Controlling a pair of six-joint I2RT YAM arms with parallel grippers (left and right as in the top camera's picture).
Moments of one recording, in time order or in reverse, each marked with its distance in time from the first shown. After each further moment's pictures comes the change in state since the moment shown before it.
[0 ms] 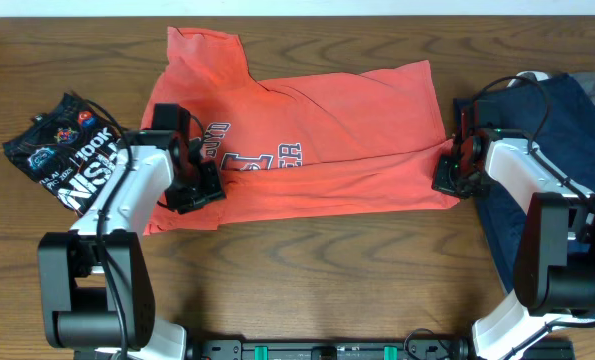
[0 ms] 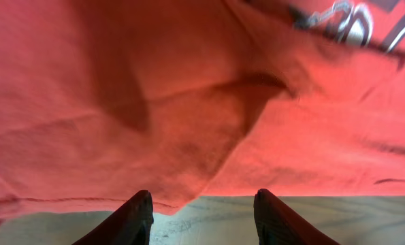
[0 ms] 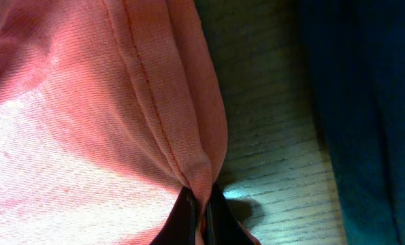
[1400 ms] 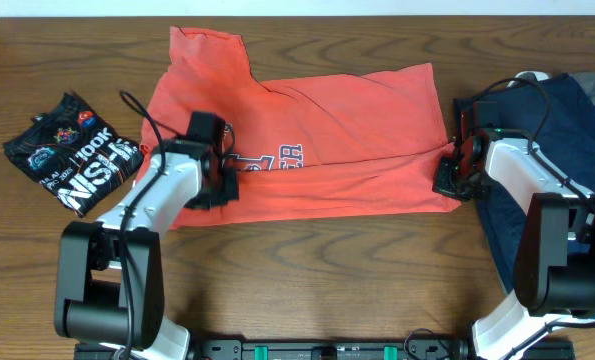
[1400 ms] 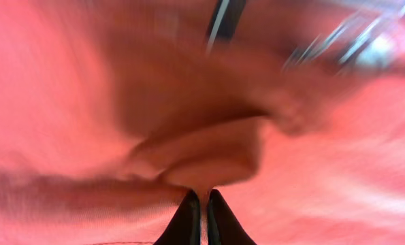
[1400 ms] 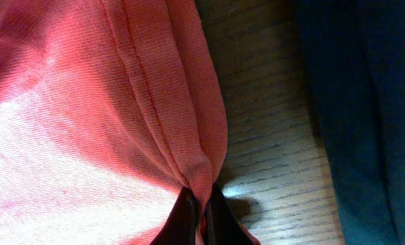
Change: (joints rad) left arm -0.129 0.019 -0.030 0.156 -0.210 0.011; right arm 0.000 -0.001 0.000 -0.026 0.011 0.004
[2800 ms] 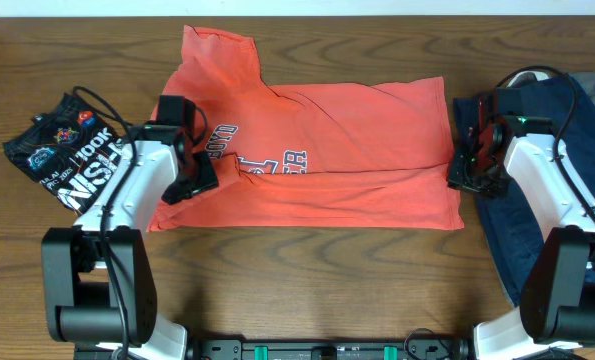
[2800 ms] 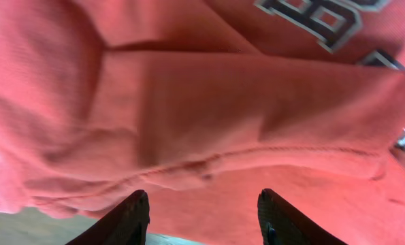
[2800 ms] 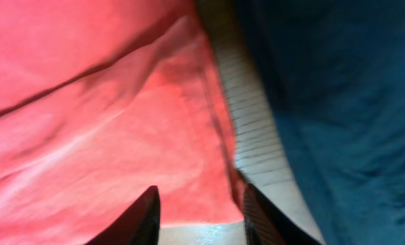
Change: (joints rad) left arm 0.108 0.000 0.076 -0.106 -0.040 -0.143; right arm -0.019 -0.134 0.101 -0.216 -0.026 0.018
